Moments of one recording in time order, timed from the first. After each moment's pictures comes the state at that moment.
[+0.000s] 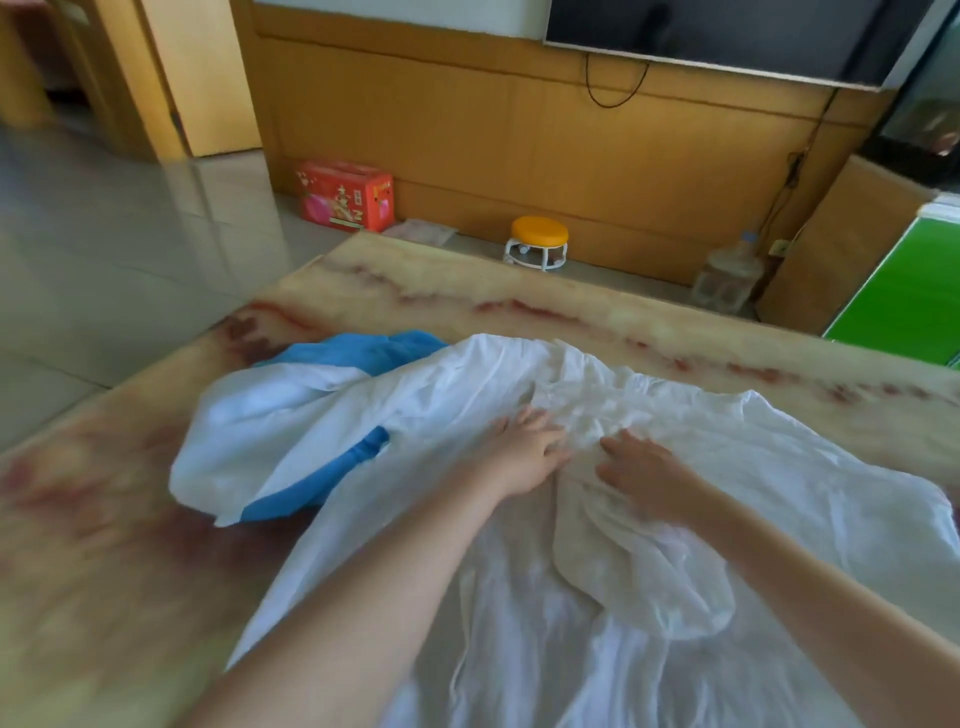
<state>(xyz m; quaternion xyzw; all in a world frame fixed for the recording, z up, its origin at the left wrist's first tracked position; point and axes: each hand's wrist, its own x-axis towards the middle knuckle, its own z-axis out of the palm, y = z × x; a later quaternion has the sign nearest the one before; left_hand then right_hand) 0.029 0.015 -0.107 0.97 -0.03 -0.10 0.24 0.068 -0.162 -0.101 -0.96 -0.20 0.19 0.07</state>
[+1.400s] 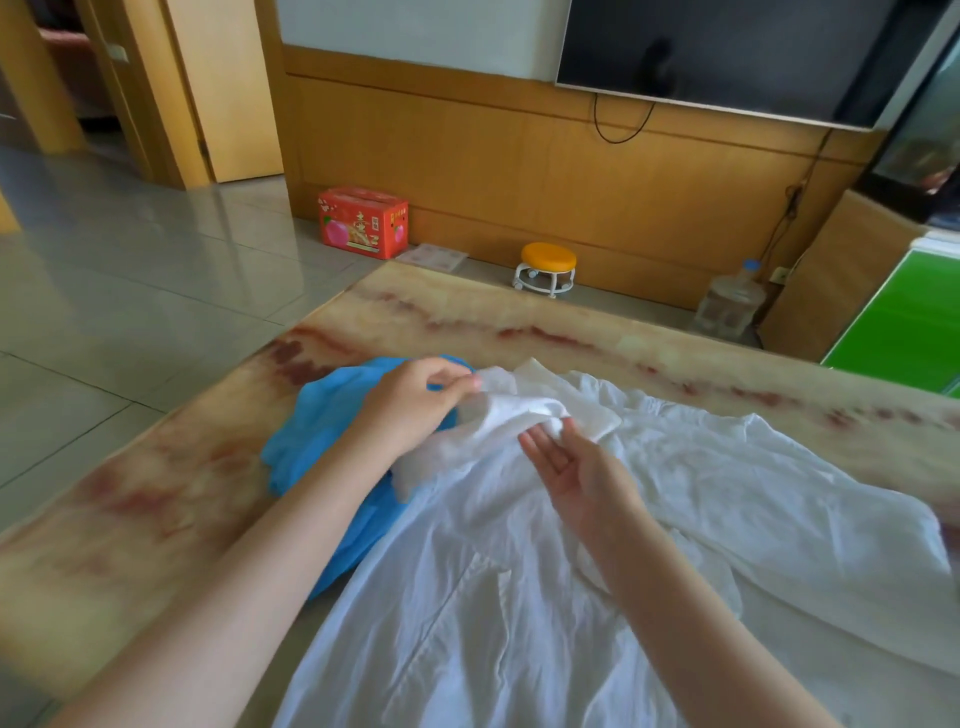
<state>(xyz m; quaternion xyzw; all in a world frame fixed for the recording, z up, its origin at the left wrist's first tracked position) -0.063 0.117 -0.005 0.86 0.14 0.11 0.48 -0.025 -0.052 -0.036 -0.38 0.12 0.21 0.89</state>
